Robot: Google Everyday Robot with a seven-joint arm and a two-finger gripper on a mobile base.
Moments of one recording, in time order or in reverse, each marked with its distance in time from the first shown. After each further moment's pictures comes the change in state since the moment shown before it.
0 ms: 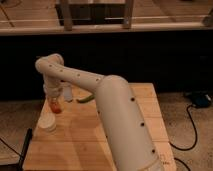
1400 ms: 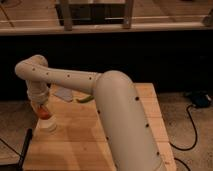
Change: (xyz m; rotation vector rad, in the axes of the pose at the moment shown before) arm -0.072 -0.014 -0.011 -0.004 0.013 -0.171
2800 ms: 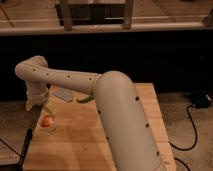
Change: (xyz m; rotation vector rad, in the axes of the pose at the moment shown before) arm -0.002 -0.002 0.001 0.010 -0.013 -0.016
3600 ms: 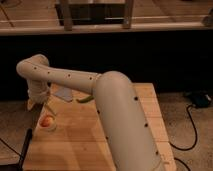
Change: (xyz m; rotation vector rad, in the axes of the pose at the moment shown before) arm 0.006 0.002 -0.003 -0.007 -0.008 -0.005
